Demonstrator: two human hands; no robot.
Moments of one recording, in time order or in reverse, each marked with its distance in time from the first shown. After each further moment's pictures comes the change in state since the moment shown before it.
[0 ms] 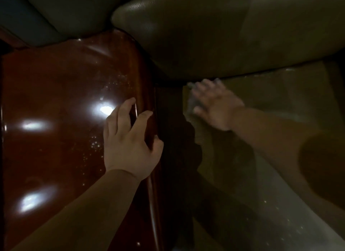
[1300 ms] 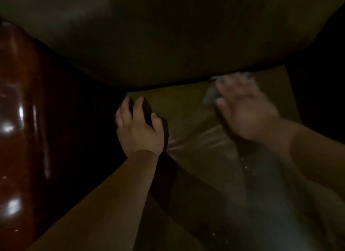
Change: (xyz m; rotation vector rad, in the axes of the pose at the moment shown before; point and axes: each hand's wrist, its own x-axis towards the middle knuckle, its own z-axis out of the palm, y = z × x) left_hand 0.080 0.150 0.154 -0.151 -0.022 -0.420; right_hand -0.089 0.140 0.020 0.202 0.120 0.331
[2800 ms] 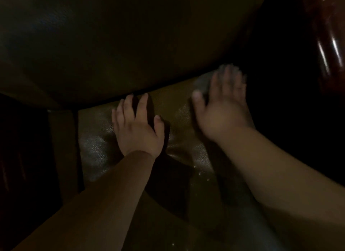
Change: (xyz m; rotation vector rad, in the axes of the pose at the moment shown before) left_hand -0.017 0.100 0.043 0.095 0.014 0.331; right_hand -0.005 0.054 0.013 0.196 0.077 0.474
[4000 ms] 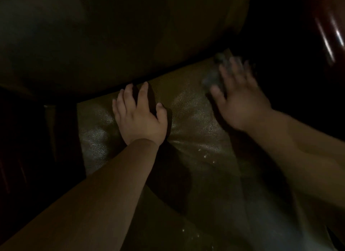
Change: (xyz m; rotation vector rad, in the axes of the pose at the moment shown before) left_hand -0.002 -0.002 0.008 -0.037 0.091 0.033; right_hand -0.015 0.051 0.004 0.004 0.006 -0.086
